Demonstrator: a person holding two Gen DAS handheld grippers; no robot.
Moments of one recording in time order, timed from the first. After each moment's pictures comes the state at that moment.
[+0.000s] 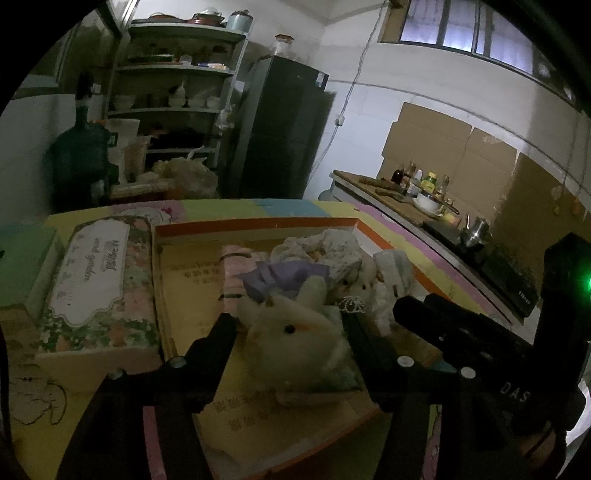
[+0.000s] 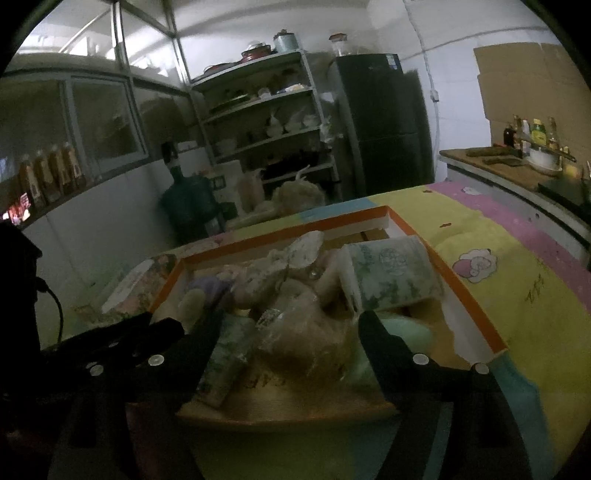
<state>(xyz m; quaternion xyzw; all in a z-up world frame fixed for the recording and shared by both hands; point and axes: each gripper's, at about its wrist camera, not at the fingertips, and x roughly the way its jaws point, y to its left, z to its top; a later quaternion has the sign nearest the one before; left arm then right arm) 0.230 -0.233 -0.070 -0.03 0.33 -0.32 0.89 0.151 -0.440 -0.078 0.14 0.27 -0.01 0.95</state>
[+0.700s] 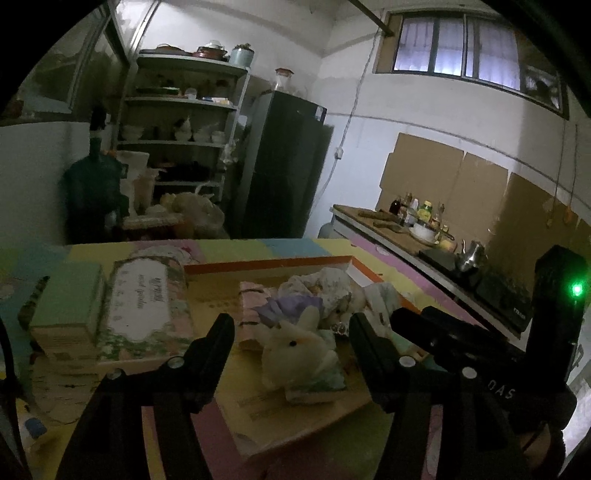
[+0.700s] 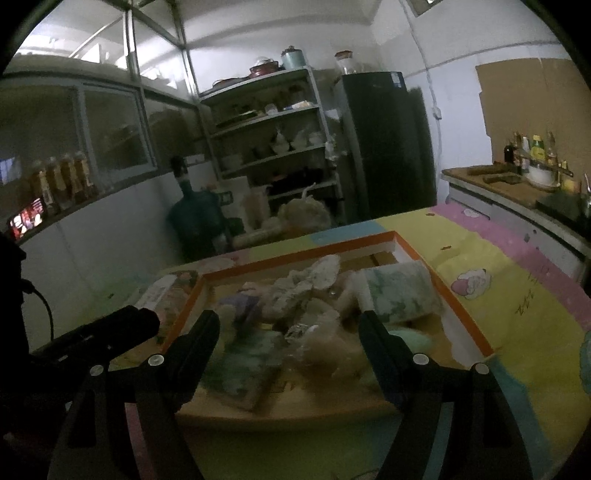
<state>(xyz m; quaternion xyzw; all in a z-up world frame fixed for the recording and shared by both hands) 0.201 -0.196 -0.033 -0.04 0.26 -0.31 0.91 0.132 -0.417 -0.050 0.13 0.24 -0.01 0.96</state>
